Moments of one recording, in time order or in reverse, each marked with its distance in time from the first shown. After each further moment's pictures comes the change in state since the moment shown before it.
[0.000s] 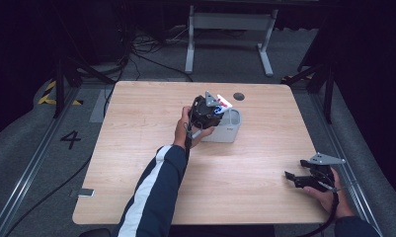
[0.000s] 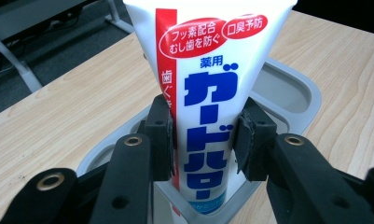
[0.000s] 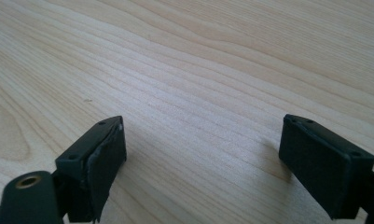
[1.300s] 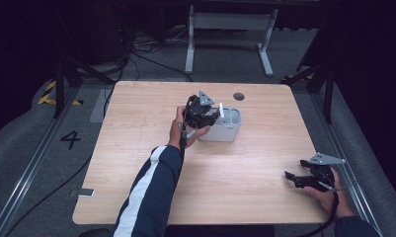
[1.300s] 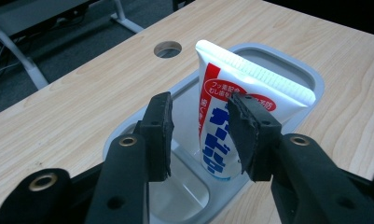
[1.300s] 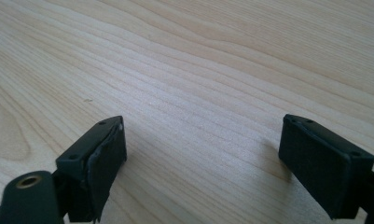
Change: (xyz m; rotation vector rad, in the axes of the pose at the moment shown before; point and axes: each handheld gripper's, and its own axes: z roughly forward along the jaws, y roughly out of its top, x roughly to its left) left arm 0.012 -0.006 -0.016 -0.004 0.010 -0.012; right arm 0.000 0.000 0.000 0.000 0.000 0.000
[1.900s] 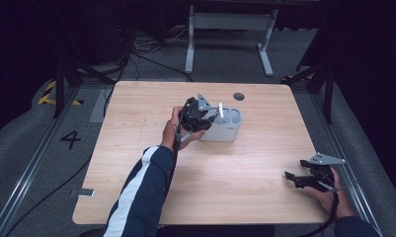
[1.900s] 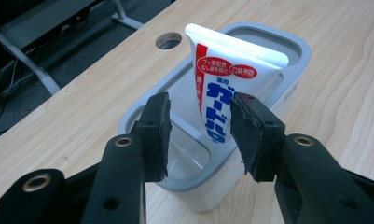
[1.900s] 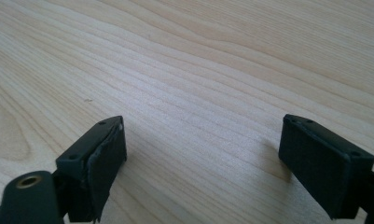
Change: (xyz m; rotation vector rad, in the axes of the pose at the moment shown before) left arm -0.005 -0.003 -0.022 0.050 0.023 0.124; right arm 0.000 0.000 0.000 0.000 0.000 0.000
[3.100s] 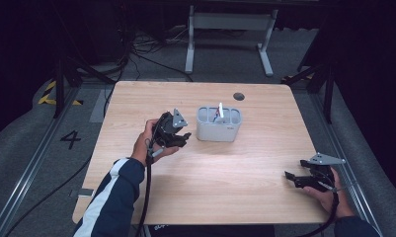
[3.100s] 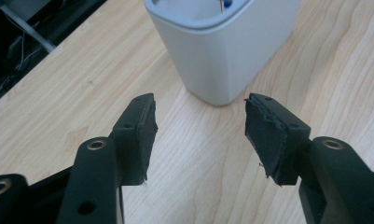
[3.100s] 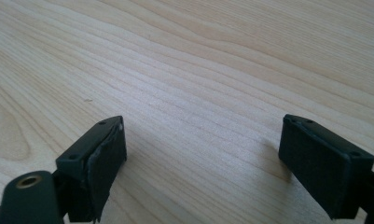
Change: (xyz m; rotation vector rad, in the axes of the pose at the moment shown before) left arm 0.013 -0.065 -0.044 0.127 0.026 0.062; right arm 0.000 0.000 0.000 0.000 0.000 0.000
